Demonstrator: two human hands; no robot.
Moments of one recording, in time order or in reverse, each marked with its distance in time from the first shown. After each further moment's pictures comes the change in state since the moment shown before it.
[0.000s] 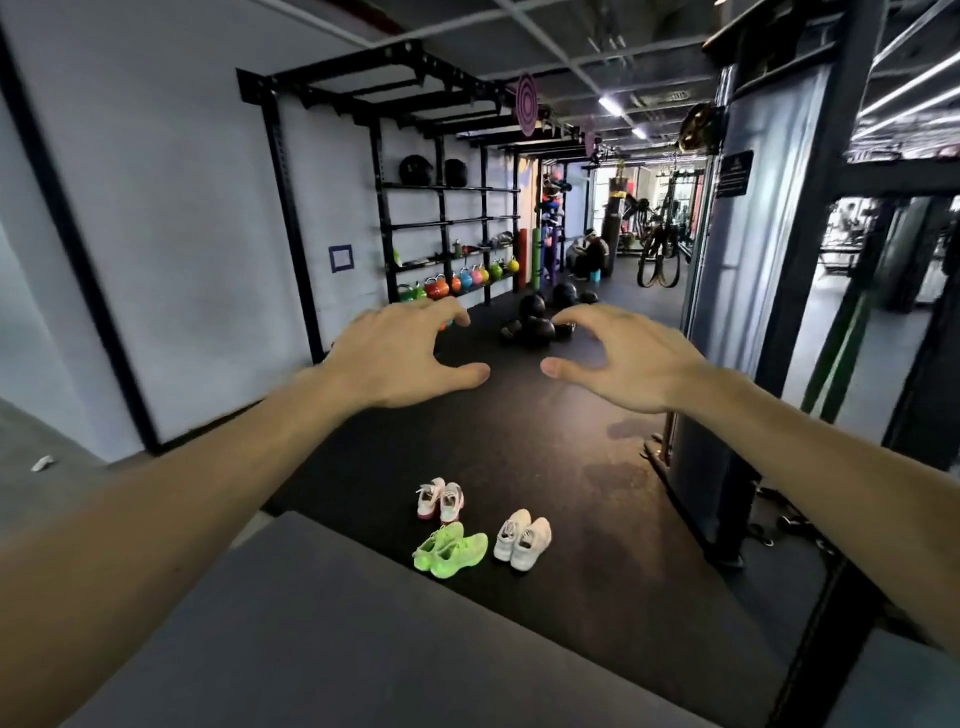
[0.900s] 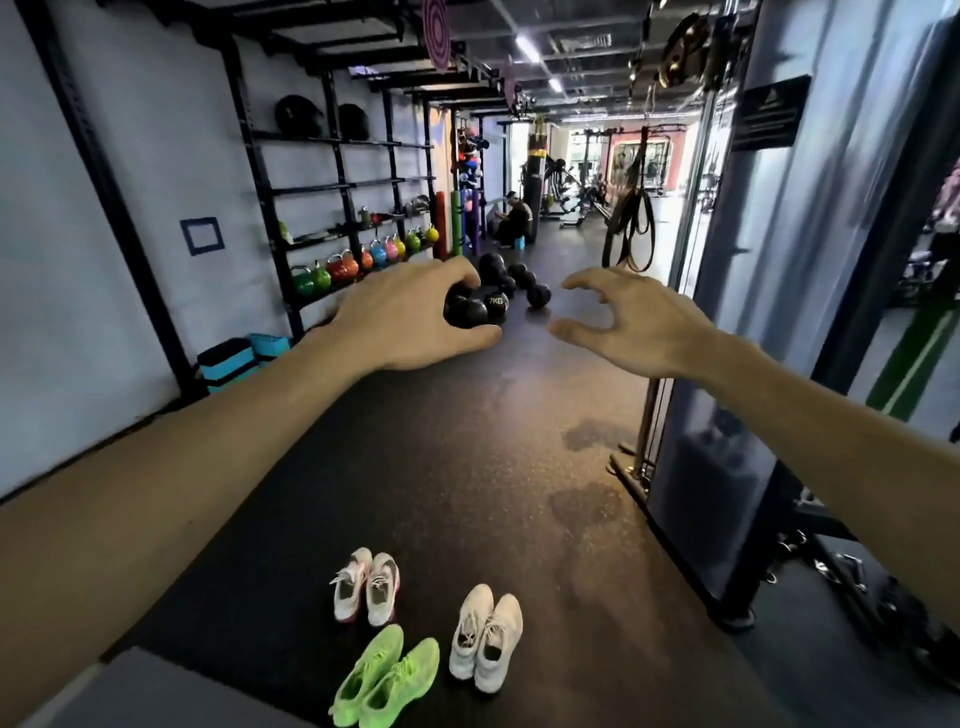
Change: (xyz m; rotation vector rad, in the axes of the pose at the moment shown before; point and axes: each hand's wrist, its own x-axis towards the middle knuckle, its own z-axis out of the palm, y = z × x) left_hand 0.538 -0.191 0.315 -0.153 -0.005 0.169; right_hand 0.452 0.321 0.242 -0.049 0.008 0.214
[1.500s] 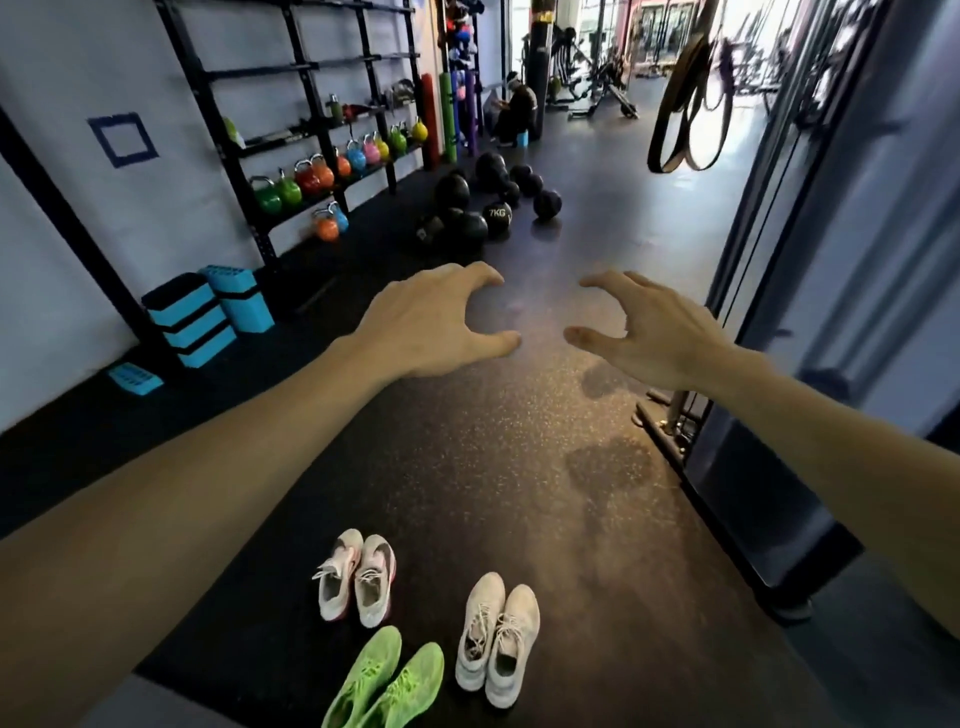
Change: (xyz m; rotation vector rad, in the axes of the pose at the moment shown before) left_hand 0.216 -0.133 0.291 -0.134 -0.218 -0.040; right_hand 0.201 0.179 0.278 0.069 -0.096 0.070
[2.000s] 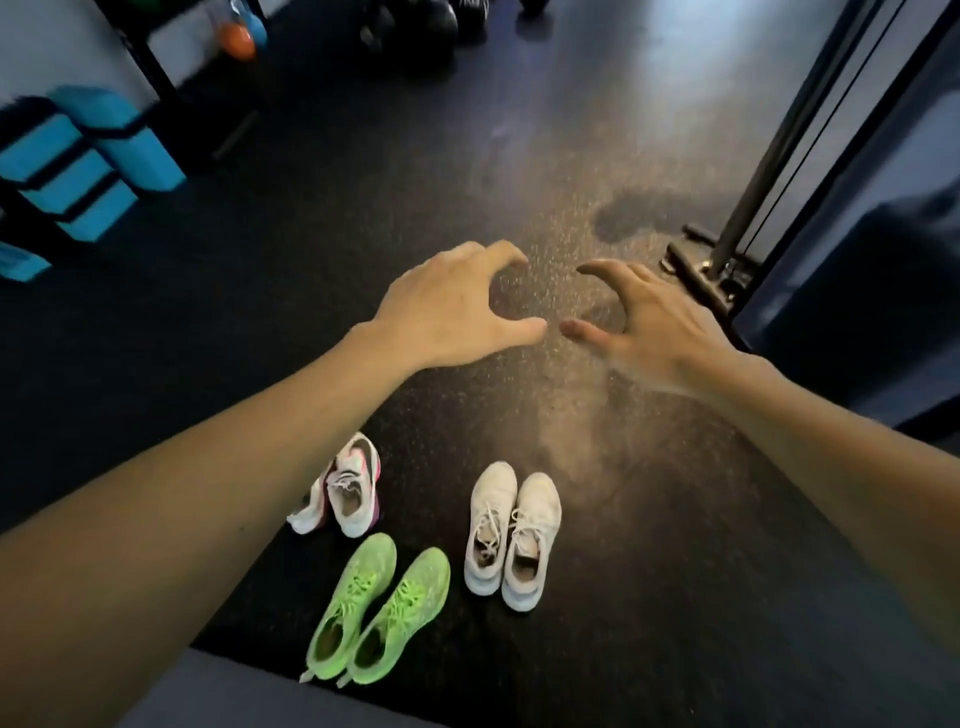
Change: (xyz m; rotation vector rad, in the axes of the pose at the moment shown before) left_hand 0.031 -0.116 0.367 -0.184 -0.260 0.005; right_hand -0.023 0.095 0.379 0.074 -0.188 0.273
